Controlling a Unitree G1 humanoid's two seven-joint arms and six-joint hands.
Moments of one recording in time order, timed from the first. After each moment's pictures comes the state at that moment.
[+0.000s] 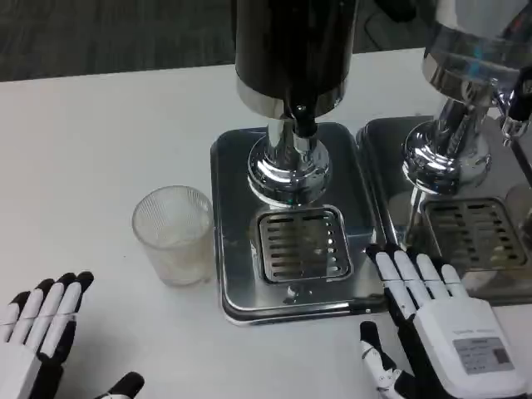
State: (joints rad) left arm 0.45 0.62 -0.07 0.30 0.80 -0.52 0.69; right arm 0.41 -0.36 0.37 -0.17 -1.07 0.01 -0.38
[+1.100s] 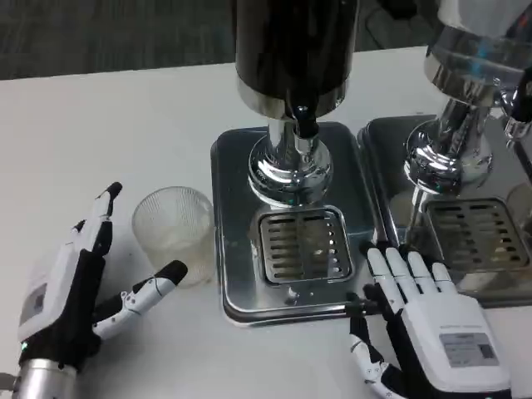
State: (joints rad) left arm -0.04 0.42 -0.10 0.71 0.48 -0.68 0.45; right arm 0.37 -0.32 0.41 -0.14 -1.08 0.07 -0.38
